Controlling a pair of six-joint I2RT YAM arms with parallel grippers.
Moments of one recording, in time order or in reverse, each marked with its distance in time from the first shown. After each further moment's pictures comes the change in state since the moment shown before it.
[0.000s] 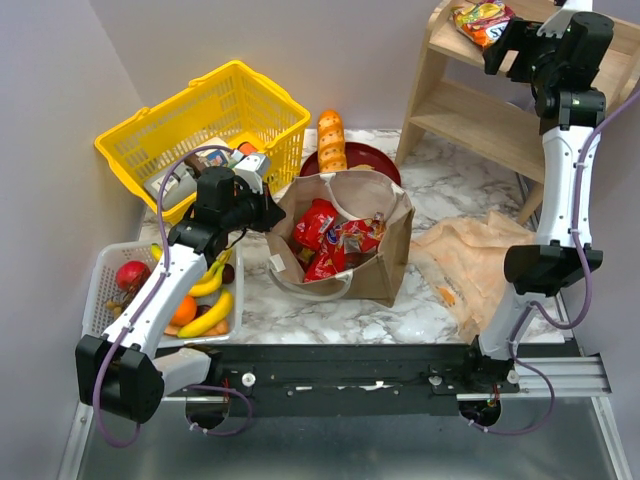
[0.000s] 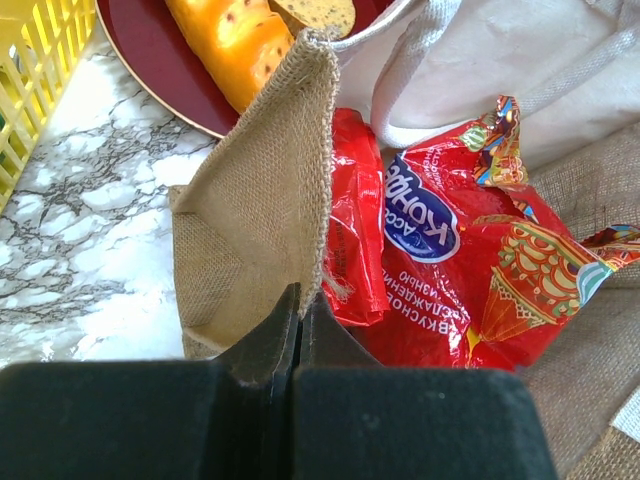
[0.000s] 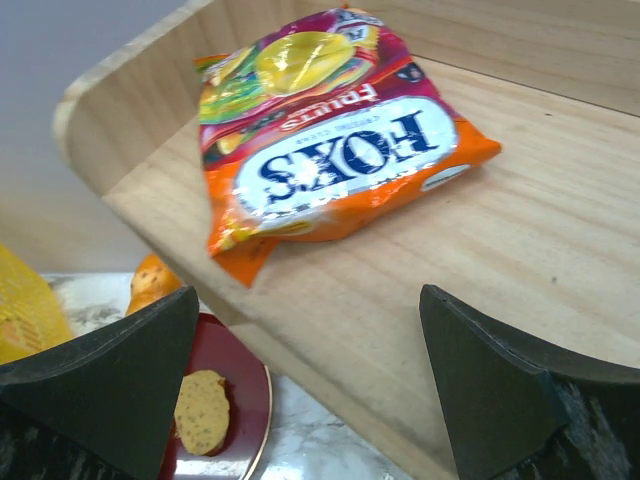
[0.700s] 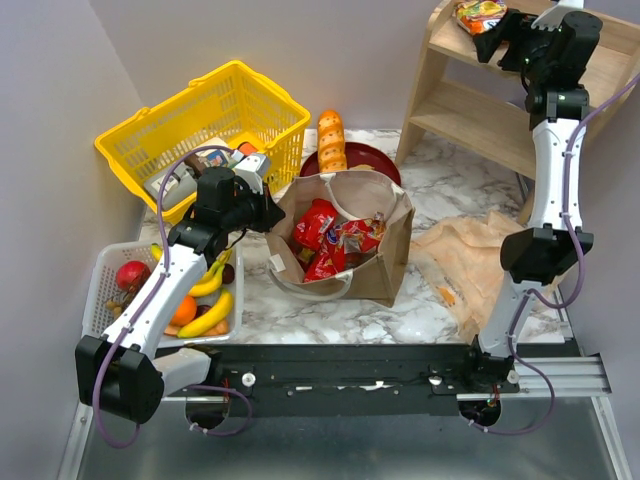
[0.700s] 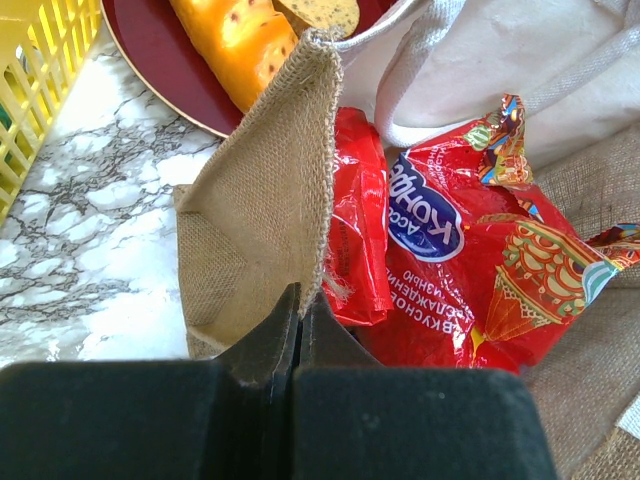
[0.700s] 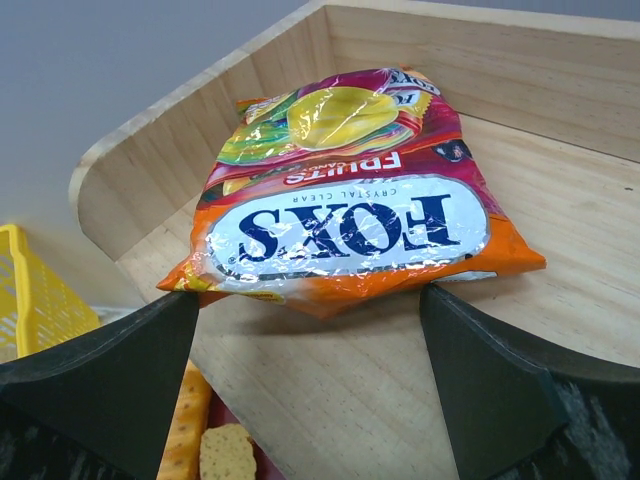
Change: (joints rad) left arm 0.000 -0.002 0.000 -0.004 -0.011 0.008; right arm -0.026 0.123 0.023 0.209 -0.130 0.107
